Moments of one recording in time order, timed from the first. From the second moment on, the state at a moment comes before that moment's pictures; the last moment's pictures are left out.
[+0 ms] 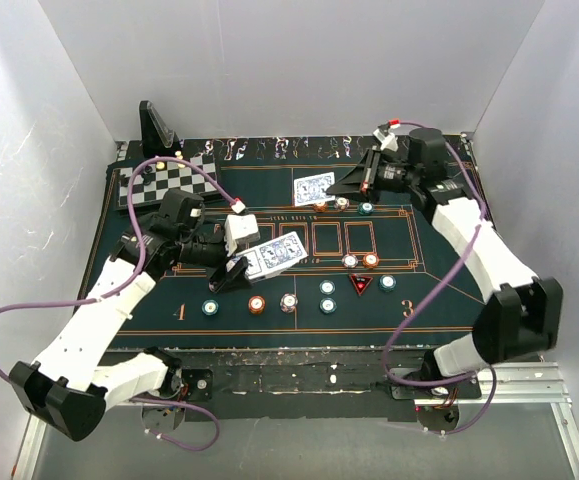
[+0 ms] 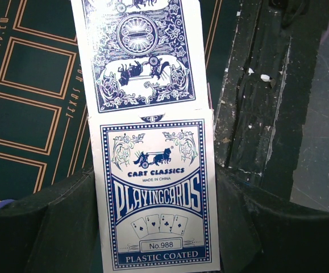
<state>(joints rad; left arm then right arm) -0.47 1.10 1.16 -0.94 0.70 0.59 0.28 1.39 1.28 -0.26 -0.90 0.91</state>
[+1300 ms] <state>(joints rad) -0.47 0.98 1.17 -1.02 0.73 0.54 0.72 2.50 1.87 0.03 -0.61 1.13</state>
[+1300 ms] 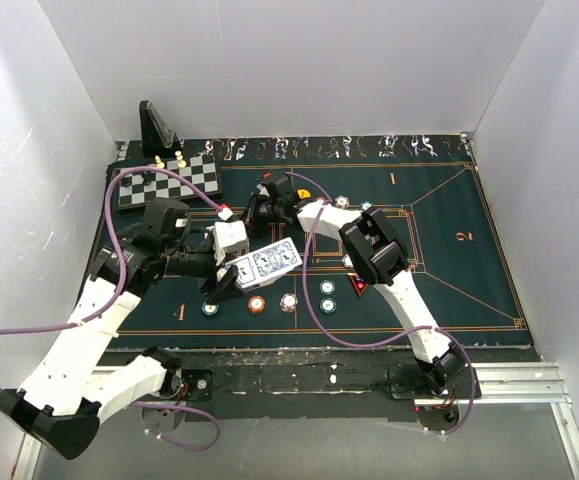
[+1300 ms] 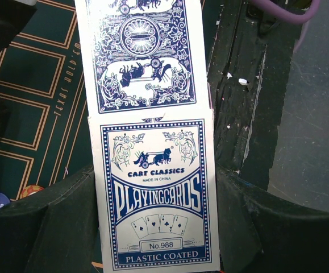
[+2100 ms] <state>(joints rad) -0.47 0.96 1.17 -1.02 0.73 0.53 0.71 2.18 1.65 -0.15 -0.51 0.99</state>
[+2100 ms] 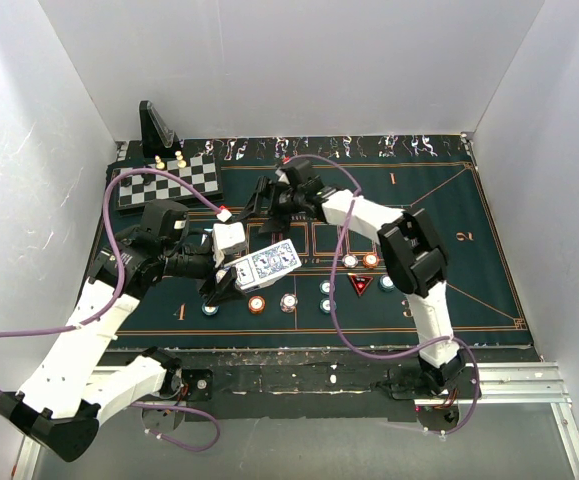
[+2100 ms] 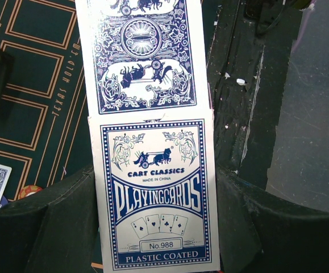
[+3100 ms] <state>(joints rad) -0.47 1.01 1.13 -1.02 0.74 0.58 0.56 1.32 1.10 -0.25 -0.76 0.88</state>
